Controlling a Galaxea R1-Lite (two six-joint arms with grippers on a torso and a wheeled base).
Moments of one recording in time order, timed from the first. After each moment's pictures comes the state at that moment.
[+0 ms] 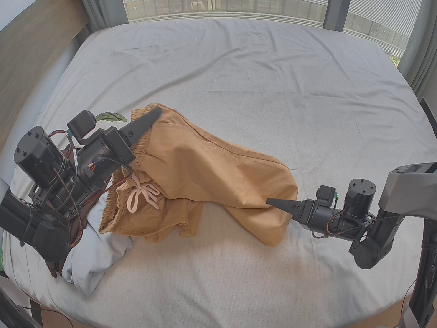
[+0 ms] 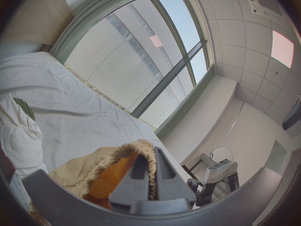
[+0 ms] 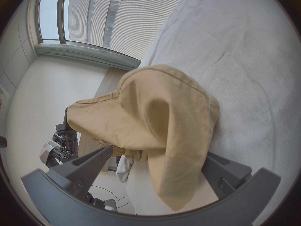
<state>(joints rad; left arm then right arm) -0.35 1.78 -0.61 -1.53 -0.43 -0.58 0.34 2.23 -0.55 -1.55 0.62 0.79</state>
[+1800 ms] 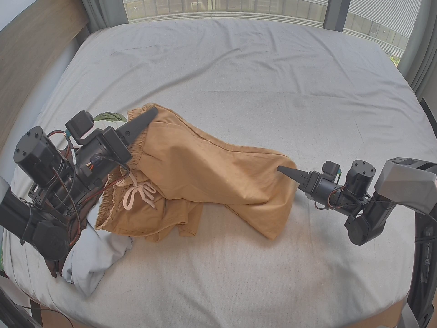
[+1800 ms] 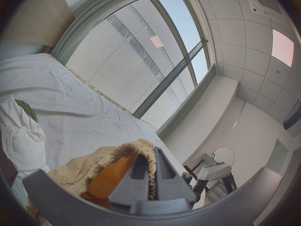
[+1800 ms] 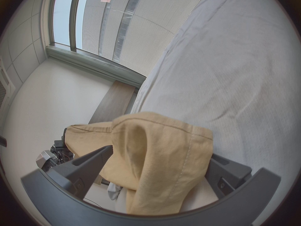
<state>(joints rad) -0.32 1.78 -0.61 -1.54 -0.44 -0.58 0.22 2.34 -0.83 -1.55 0.65 0.81</state>
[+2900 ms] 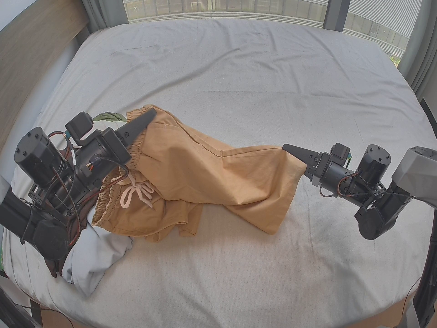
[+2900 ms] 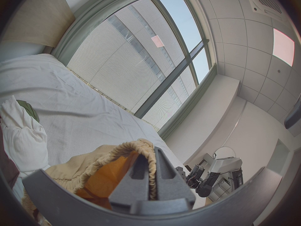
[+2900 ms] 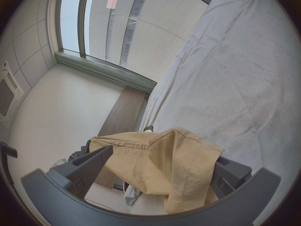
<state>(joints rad) -0.31 1.79 -0.60 -1.54 -0.44 -0.57 0.25 2.17 -0.78 -1.55 0.65 0.89</state>
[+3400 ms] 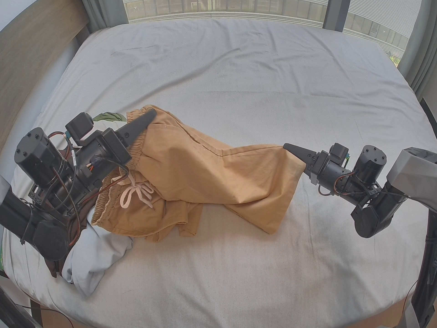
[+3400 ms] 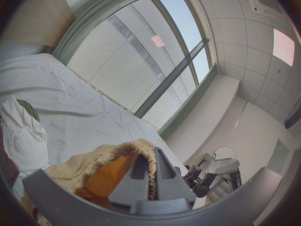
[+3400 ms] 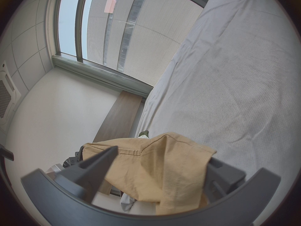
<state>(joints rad) -0.31 1.79 -0.60 -1.54 -0.44 -0.57 0.24 2.22 -0.83 -1.55 0.61 0.91</state>
